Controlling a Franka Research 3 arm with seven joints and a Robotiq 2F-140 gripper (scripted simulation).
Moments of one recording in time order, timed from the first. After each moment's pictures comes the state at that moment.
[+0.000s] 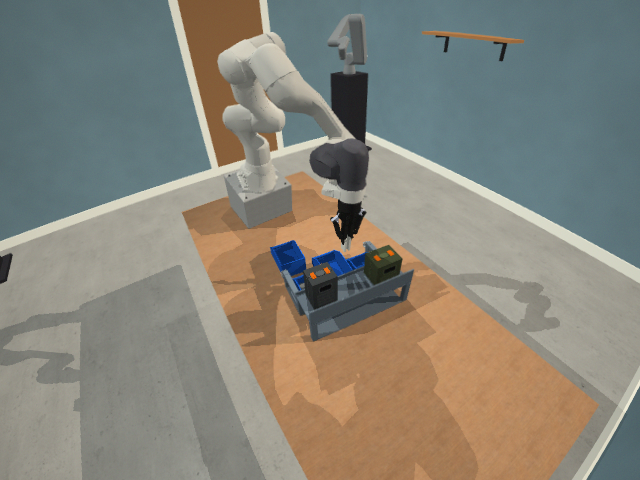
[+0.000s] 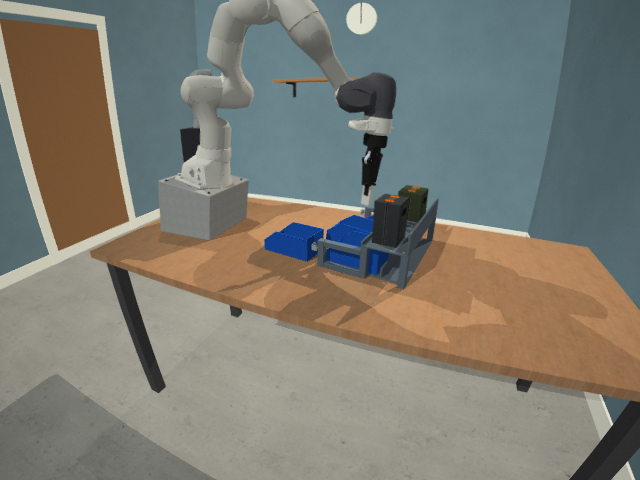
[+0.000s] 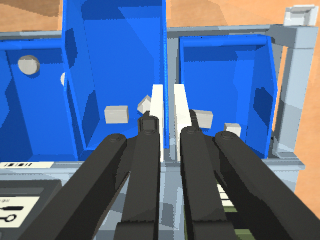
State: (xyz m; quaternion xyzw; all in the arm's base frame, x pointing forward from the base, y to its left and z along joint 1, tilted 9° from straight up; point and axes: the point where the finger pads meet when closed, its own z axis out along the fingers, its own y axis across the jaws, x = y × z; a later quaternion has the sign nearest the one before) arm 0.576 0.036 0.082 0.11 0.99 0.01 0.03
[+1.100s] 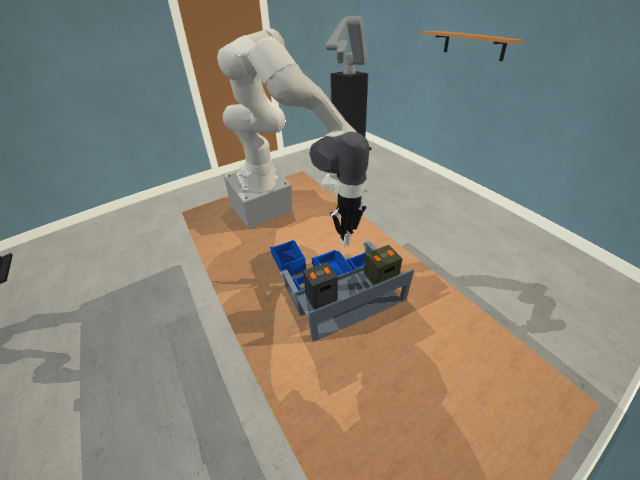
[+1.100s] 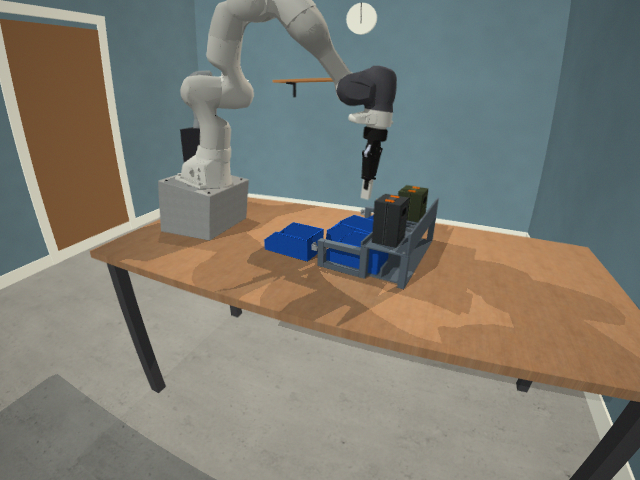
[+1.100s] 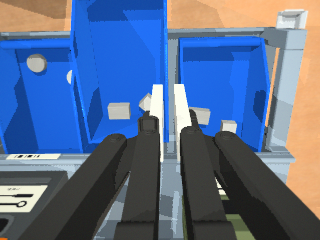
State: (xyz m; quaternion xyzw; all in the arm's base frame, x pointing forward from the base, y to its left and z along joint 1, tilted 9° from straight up) arm 0.571 0.036 0.102 0.10 0.99 0.01 0.03
